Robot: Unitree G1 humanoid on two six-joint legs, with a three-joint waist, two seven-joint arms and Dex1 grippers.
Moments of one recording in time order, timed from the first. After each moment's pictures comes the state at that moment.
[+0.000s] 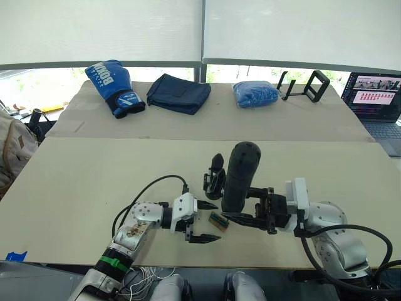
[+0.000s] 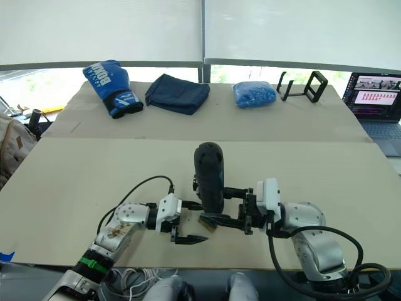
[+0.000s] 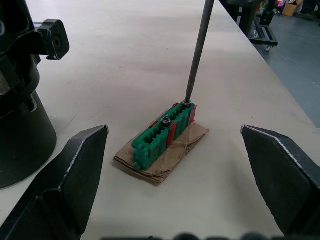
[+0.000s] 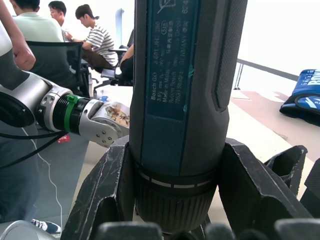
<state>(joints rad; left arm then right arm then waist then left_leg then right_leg) -0.31 0.37 -0.33 0.15 -0.18 -0.02 -1.20 -0.11 -0.51 0.03 -0.39 0.55 0.11 1.14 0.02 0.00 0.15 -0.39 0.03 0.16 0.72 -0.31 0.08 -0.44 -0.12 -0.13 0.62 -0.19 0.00</state>
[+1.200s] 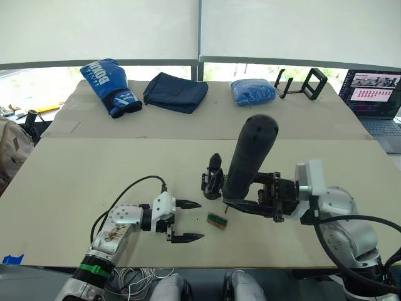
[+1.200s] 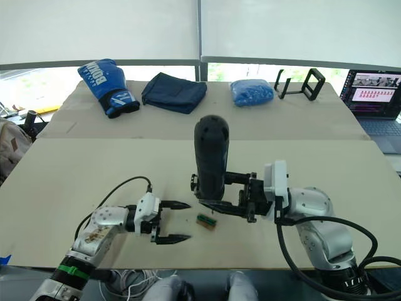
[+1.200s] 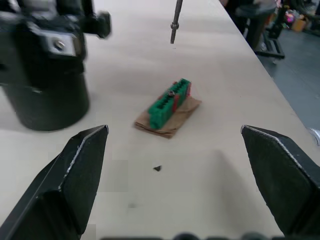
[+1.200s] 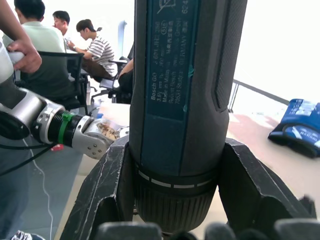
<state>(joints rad) -0.21 0.48 -0.19 0.08 -0.34 -0.04 -1.26 -0.23 -0.57 -0.02 -0.49 0.70 0.22 1.07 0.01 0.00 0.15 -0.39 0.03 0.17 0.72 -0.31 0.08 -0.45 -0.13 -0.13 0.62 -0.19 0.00</state>
